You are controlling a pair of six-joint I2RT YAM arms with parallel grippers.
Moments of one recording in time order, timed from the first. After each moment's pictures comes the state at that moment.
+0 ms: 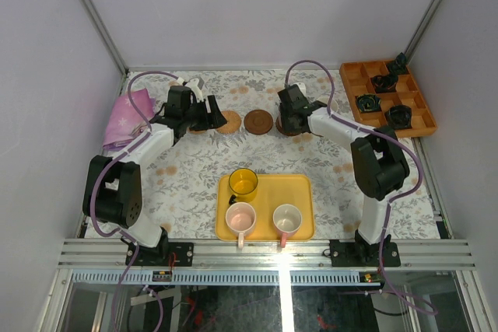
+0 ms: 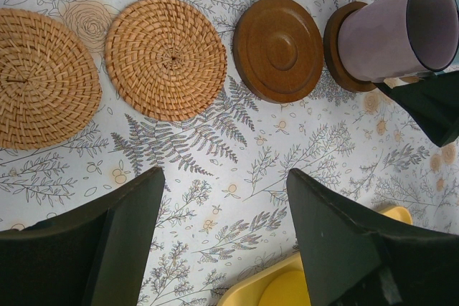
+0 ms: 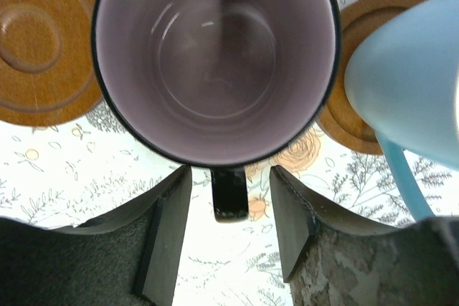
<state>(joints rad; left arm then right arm) -0.20 1.58 1.04 -0.11 0.31 -0.38 0.52 1.90 1.38 -0.46 0.33 0.33</state>
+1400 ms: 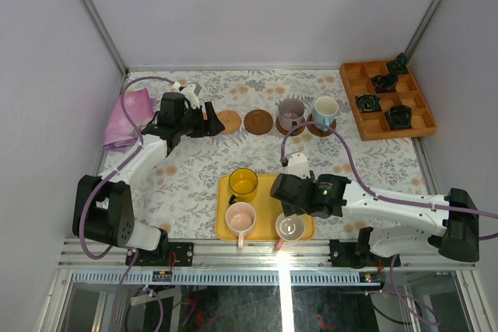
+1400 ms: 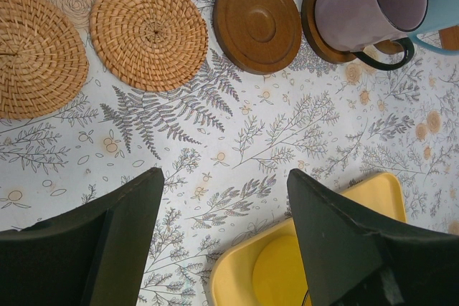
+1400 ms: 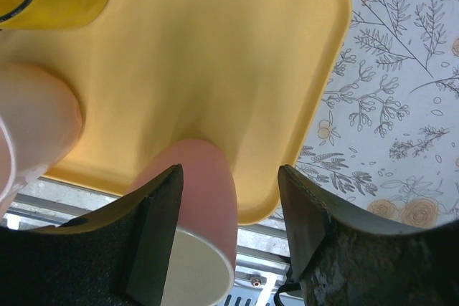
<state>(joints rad) -0.20 1.43 0.94 -0.13 0.36 -0.35 1.23 1.21 0.92 -0.93 0.46 0.85</state>
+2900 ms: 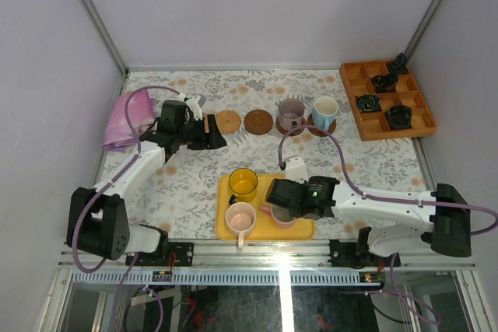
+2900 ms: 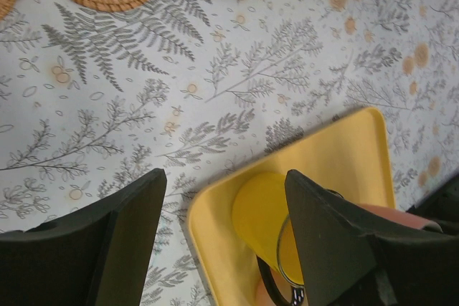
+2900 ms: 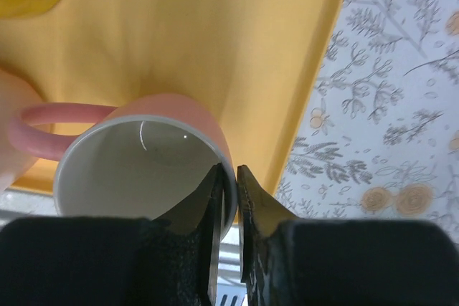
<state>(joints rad) -0.24 1.36 0.90 -0.28 0.43 -0.33 1.25 1.26 0.91 -0.96 0.46 0.92</state>
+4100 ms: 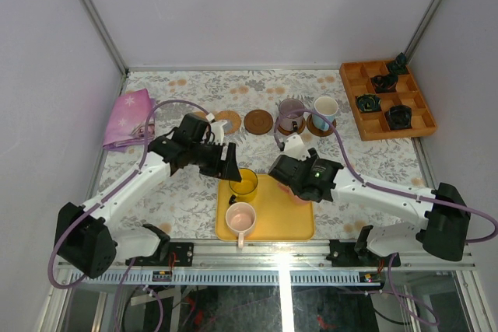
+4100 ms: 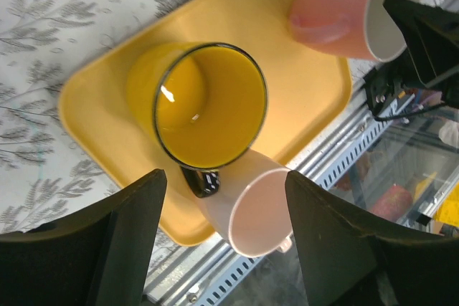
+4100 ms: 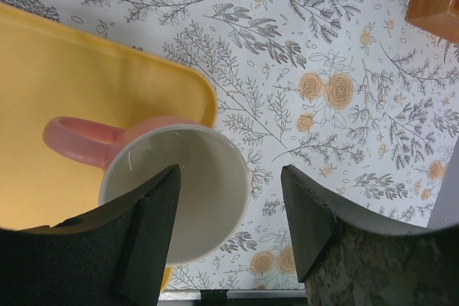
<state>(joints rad) -0.48 1.23 0.94 -0.66 0.53 -0.31 1.07 1.32 0.97 -0.89 0.70 0.50</state>
